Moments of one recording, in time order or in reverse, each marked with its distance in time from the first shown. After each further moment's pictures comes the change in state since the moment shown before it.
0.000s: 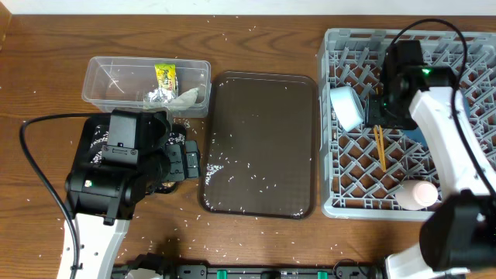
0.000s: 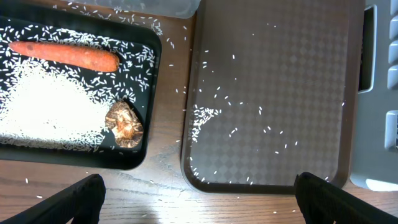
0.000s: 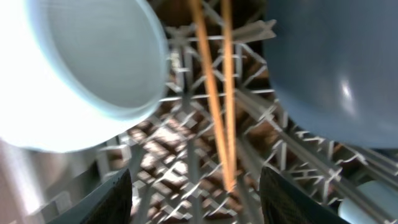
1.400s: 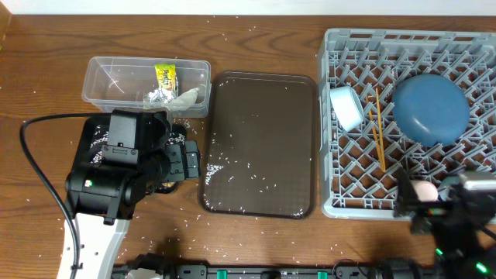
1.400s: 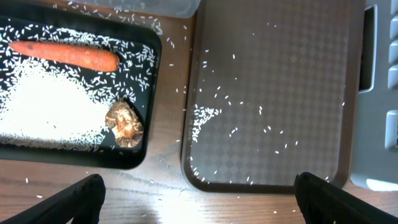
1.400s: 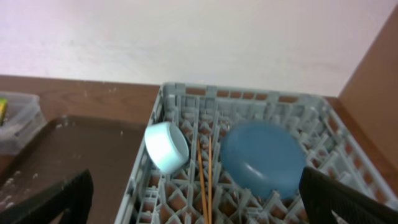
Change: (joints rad) left arm 0.001 0.000 -0.002 0.000 0.000 0.000; right arm 0.029 -1.333 -0.527 0.298 -0.015 -0.178
